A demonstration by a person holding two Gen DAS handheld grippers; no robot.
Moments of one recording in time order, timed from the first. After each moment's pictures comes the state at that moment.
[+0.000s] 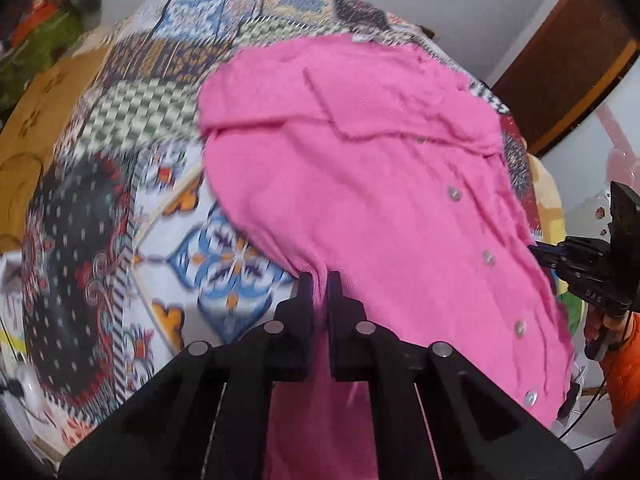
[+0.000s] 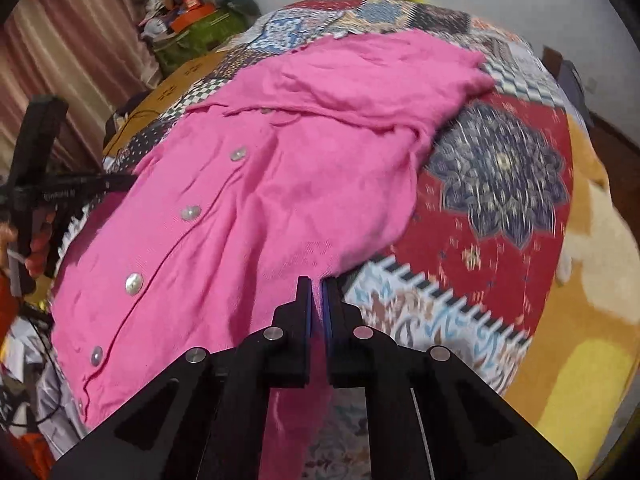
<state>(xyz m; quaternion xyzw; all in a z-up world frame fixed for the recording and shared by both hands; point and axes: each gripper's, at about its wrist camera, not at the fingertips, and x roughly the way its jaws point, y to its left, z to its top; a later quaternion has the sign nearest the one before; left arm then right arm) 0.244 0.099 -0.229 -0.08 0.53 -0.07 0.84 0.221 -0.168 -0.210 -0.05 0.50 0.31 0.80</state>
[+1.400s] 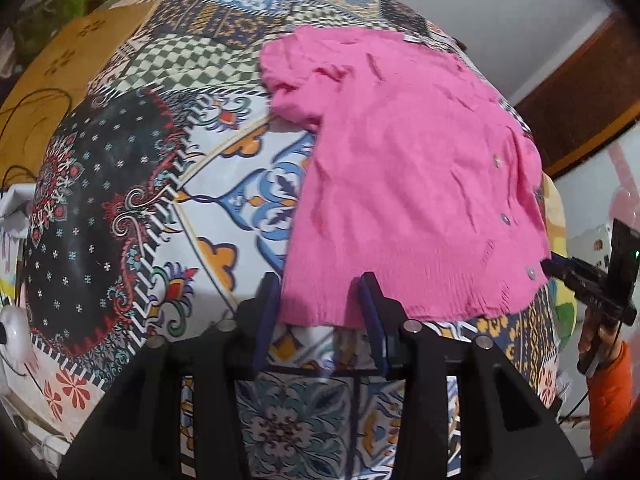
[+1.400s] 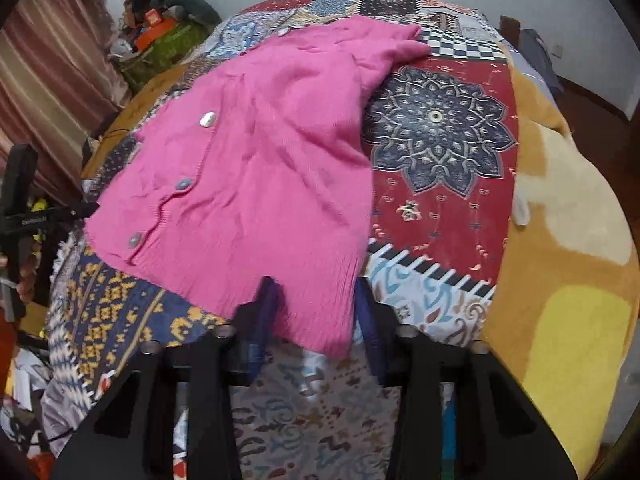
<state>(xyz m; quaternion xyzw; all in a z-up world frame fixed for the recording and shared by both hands) 0.208 0.135 -0.236 -0.15 0.55 -0.04 0.82 0.214 -0.208 -0.219 0.00 0.53 0.26 0.81</state>
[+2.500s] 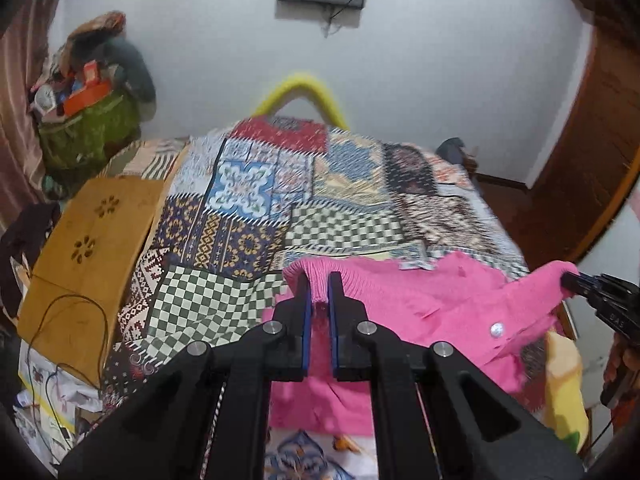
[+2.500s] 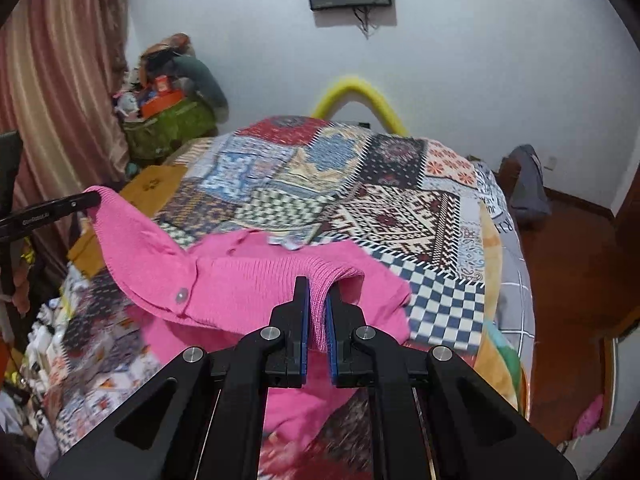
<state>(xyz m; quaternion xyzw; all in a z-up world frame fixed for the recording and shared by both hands) 0.384 0.144 -0.097 -0.08 0.39 0.05 0.92 0.359 -0.174 -0.095 -0.04 0.38 0.25 0.89</state>
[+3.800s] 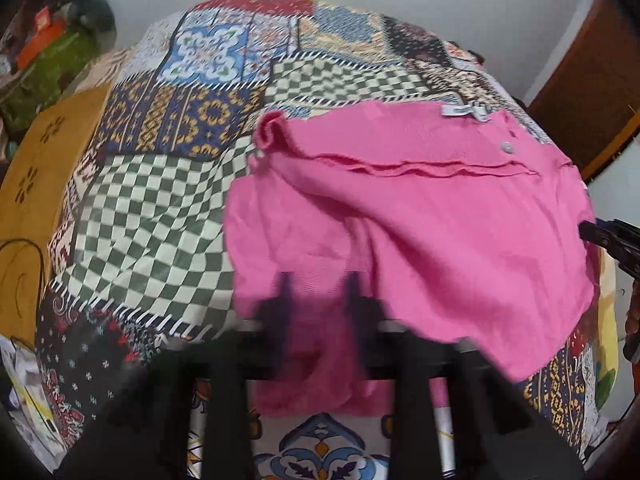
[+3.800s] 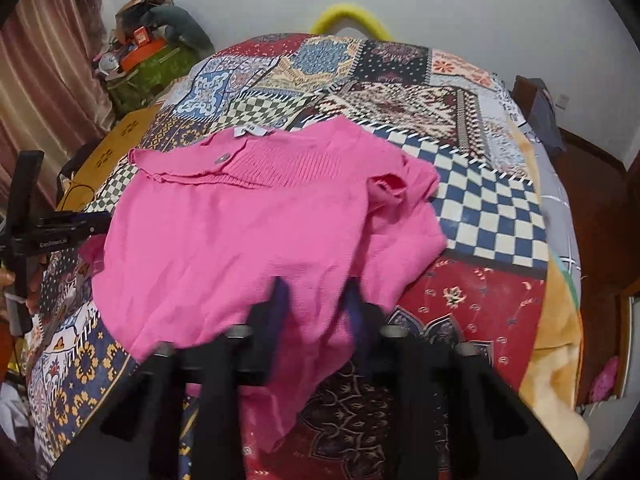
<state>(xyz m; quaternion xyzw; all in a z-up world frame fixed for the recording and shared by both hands) 0.389 0.140 -0.246 -0.06 0.52 -0.02 0.85 0.369 -0.175 -0.192 -0.04 0.48 0.25 0.84</state>
